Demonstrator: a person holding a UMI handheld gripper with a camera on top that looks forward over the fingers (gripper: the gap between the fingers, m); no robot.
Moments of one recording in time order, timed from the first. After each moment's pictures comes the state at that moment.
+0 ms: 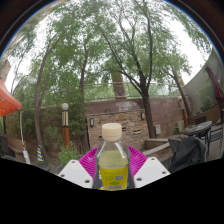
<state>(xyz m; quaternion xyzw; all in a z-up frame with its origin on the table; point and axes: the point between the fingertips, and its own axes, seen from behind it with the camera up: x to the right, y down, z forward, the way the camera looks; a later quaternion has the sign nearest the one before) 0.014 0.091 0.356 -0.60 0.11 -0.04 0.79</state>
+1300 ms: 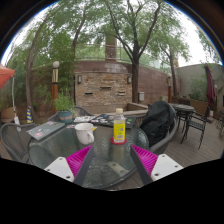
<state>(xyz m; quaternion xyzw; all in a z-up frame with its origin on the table) 0.057 -0.130 0.118 -0.76 0.14 -0.12 0.62</state>
